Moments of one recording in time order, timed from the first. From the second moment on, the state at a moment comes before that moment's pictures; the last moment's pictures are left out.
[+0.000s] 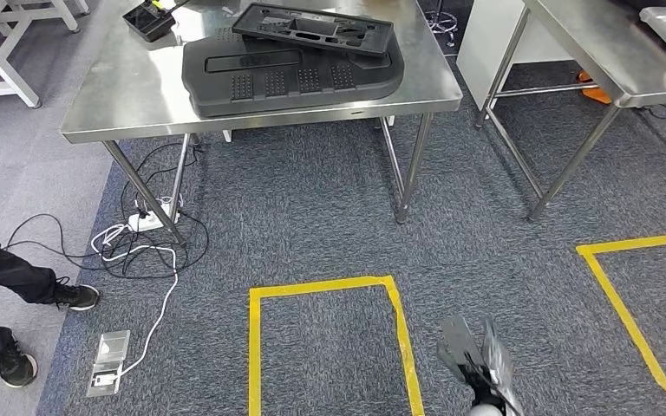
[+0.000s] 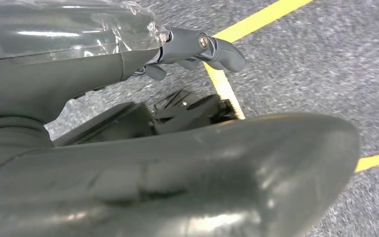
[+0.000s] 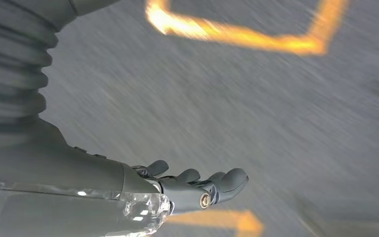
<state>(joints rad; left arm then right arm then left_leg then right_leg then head) -0.11 0.03 -1.13 -0.34 1.12 0.31 -0.29 0.02 -0.07 0.14 -0.75 0.24 -0.58 -0.06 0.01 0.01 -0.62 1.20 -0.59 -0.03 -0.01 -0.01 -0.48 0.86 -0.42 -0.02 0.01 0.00</state>
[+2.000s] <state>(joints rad) -0.14 0.03 -1.16 -0.35 1.08 0.33 -0.24 -0.05 0.03 0.02 -0.28 0.08 -0.40 0.00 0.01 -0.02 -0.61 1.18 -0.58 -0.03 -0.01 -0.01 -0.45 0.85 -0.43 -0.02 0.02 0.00</state>
